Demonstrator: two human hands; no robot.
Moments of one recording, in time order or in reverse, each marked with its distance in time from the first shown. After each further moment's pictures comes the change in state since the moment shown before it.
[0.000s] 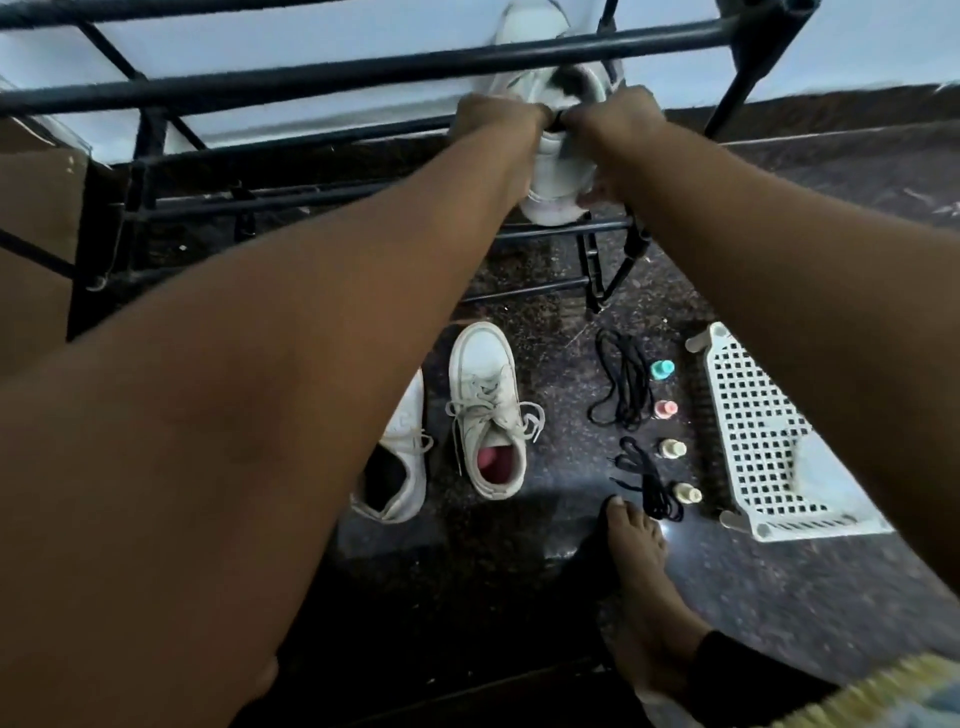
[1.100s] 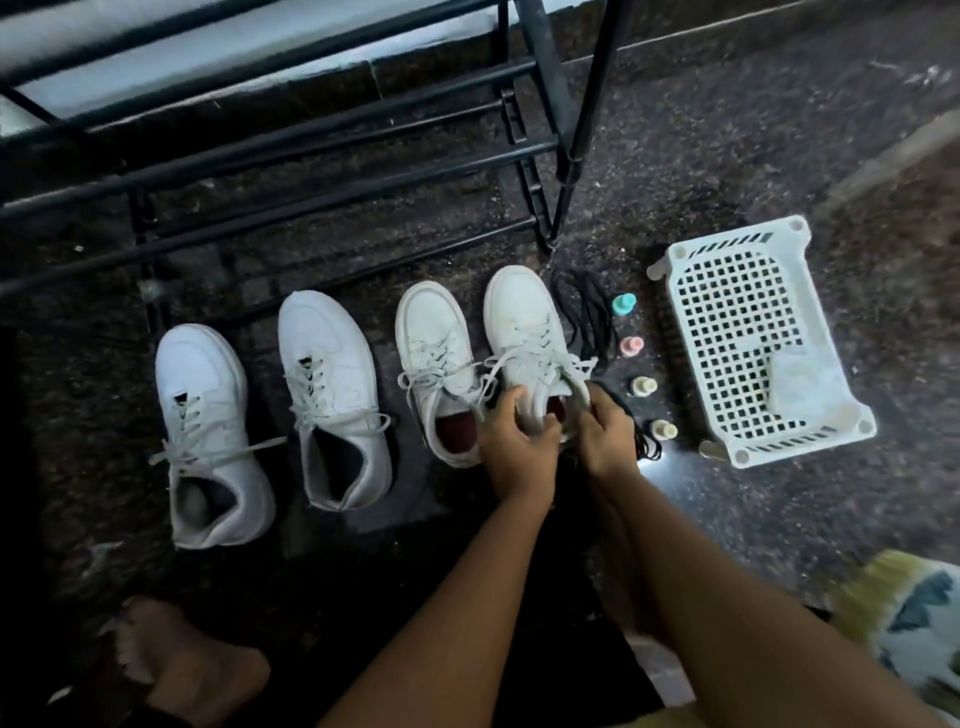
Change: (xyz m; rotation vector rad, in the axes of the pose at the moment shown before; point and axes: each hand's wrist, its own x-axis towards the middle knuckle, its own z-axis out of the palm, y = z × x) left_hand -0.148 -0.308 0.010 0.389 0.059 0.134; right_hand -0.142 0.323 0.033 0.097 0.034 0.107
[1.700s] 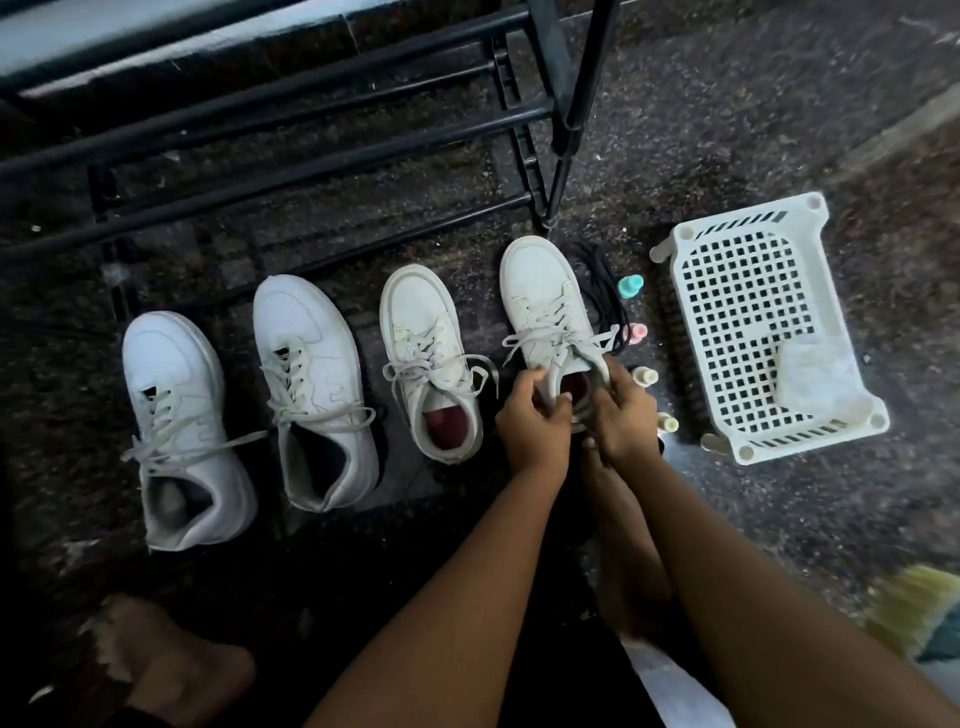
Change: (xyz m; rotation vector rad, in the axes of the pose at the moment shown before) left_hand 0.013 0.004 0.035 -0.056 -0.084 -0.050; right_hand 0.030 0.014 -0.016 -0.093 0.047 0.011
